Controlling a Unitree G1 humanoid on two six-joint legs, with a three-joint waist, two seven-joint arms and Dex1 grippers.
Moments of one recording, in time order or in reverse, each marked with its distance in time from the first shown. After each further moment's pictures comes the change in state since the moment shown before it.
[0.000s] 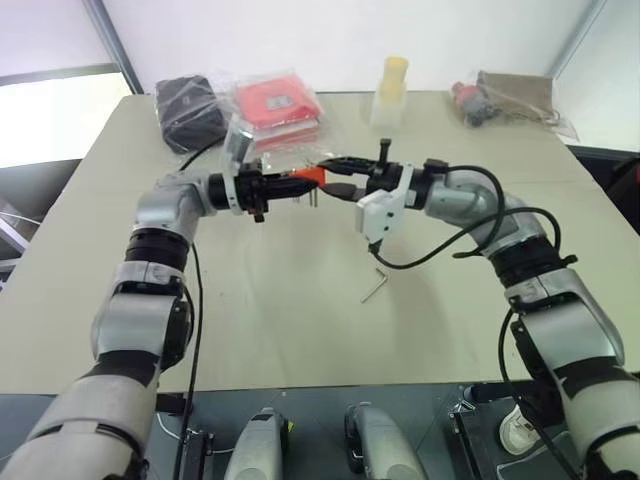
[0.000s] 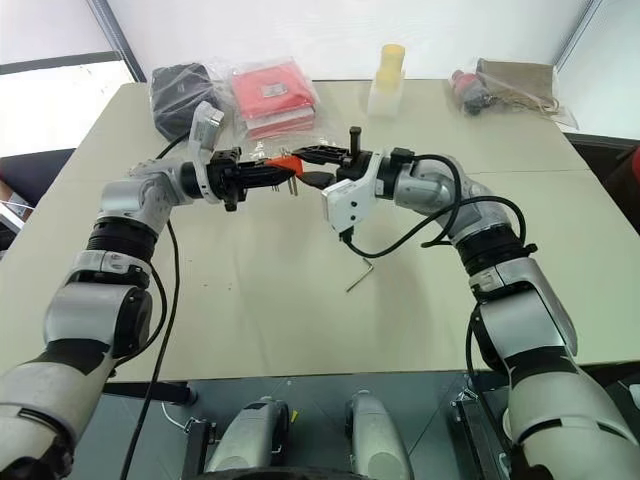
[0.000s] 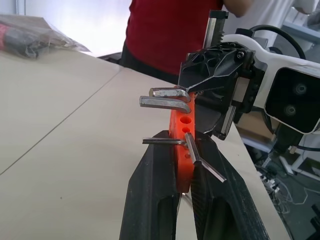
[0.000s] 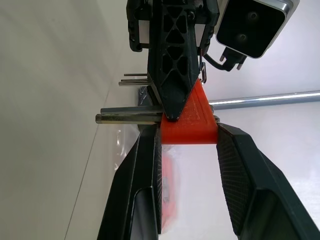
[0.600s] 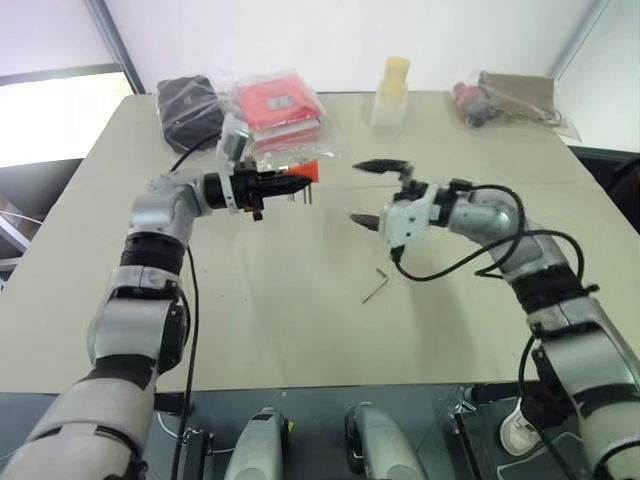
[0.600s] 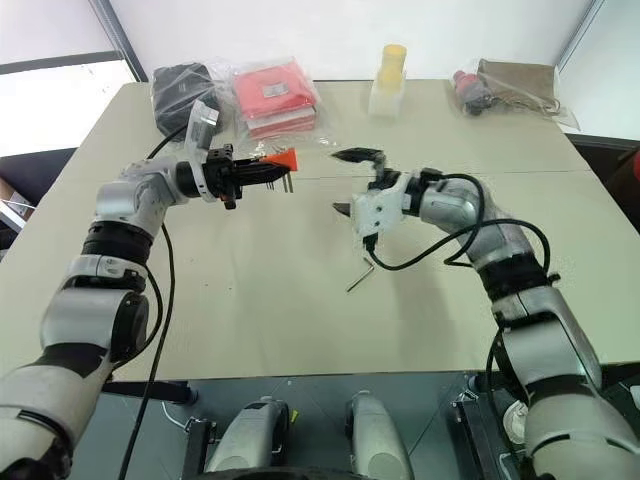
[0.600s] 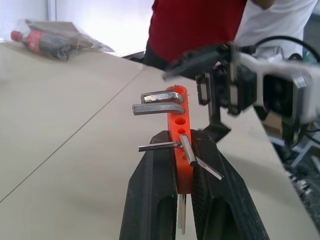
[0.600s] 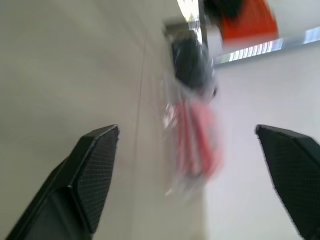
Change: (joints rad) left arm 0.123 0.033 0.014 -0.160 0.012 -0.032 0.100; right arm 0.334 -0.084 -0.166 -0.347 0.339 0.706 0.217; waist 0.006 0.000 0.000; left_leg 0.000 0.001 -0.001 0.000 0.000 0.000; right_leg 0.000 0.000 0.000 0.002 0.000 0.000
